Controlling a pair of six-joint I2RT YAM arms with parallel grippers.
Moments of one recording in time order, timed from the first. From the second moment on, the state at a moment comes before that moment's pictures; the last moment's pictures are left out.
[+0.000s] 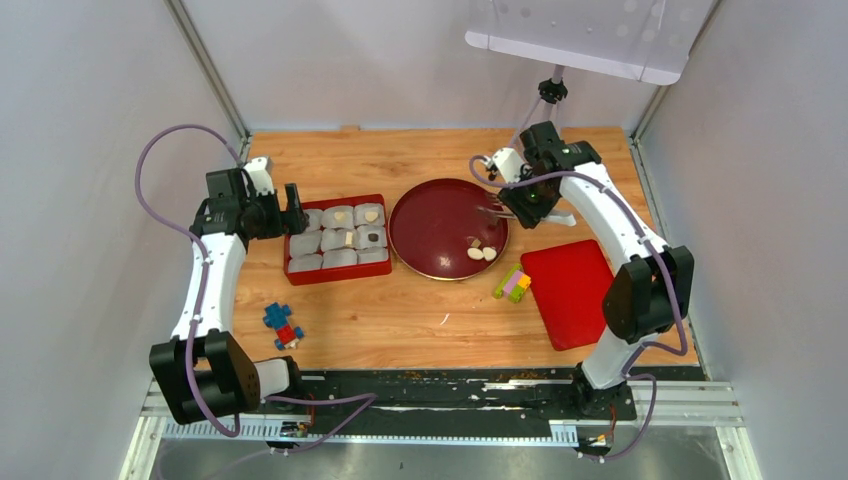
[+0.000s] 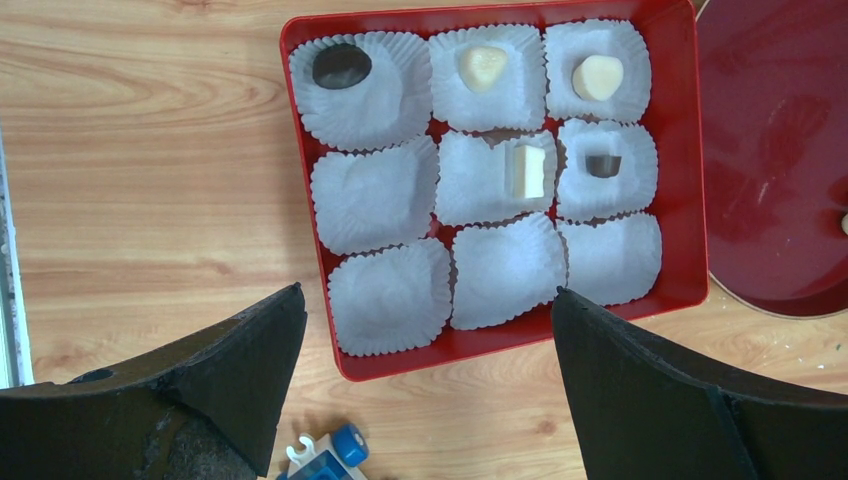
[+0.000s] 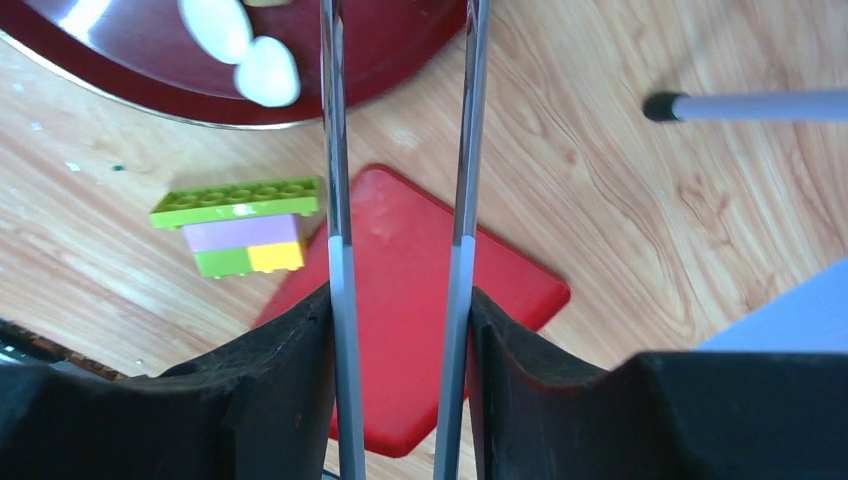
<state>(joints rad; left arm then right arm) 0.20 1.24 1.05 -0.62 0.31 0.00 0.34 1.71 1.63 -1.10 -0.07 -0.57</state>
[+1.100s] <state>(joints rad) 0.20 1.24 1.05 -0.61 0.31 -0.01 0.28 1.88 1.64 -1.11 -0.03 -0.57</state>
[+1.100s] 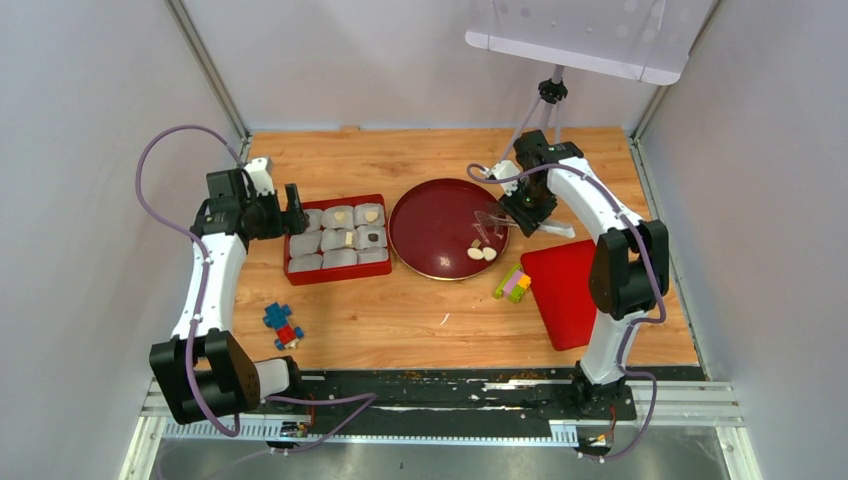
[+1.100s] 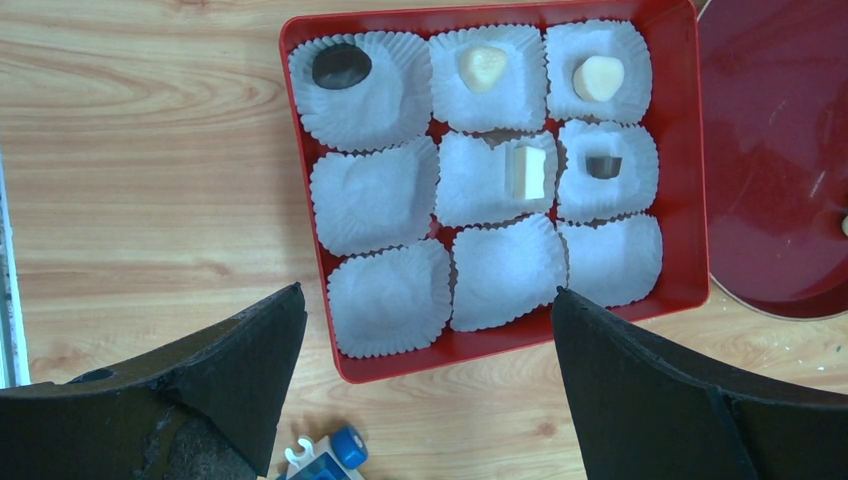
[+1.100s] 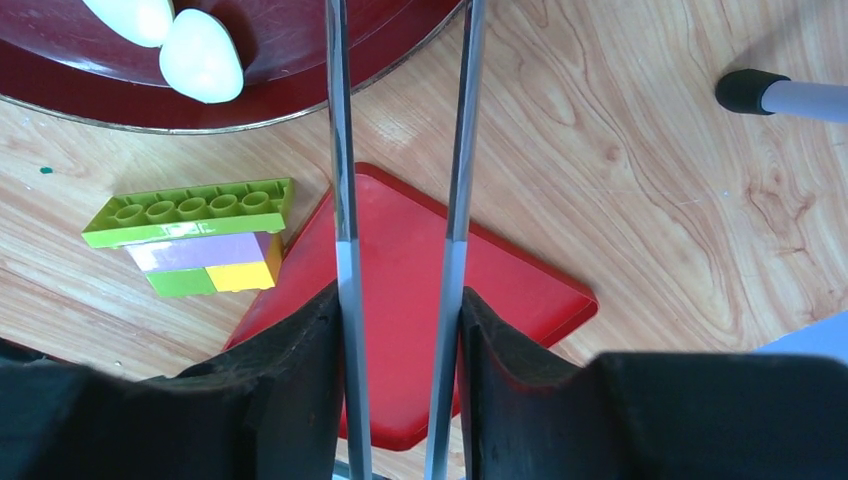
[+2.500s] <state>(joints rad) 0.20 1.23 1.01 -0.59 0.31 -0.02 0.38 1.84 1.70 -1.16 0.01 -0.59</state>
